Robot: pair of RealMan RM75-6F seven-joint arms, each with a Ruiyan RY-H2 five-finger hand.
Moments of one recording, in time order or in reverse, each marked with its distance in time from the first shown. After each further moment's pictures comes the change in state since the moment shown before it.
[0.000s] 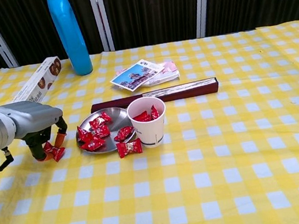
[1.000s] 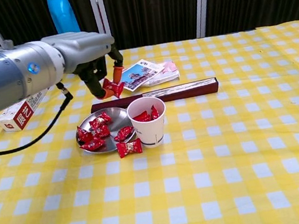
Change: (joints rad) left arm -0.109 -0.037 -0.218 -0.110 0.157 0.084 -0.040; right arm 0.001 0.003 0.002 0.000 0.001 0.000 0.011
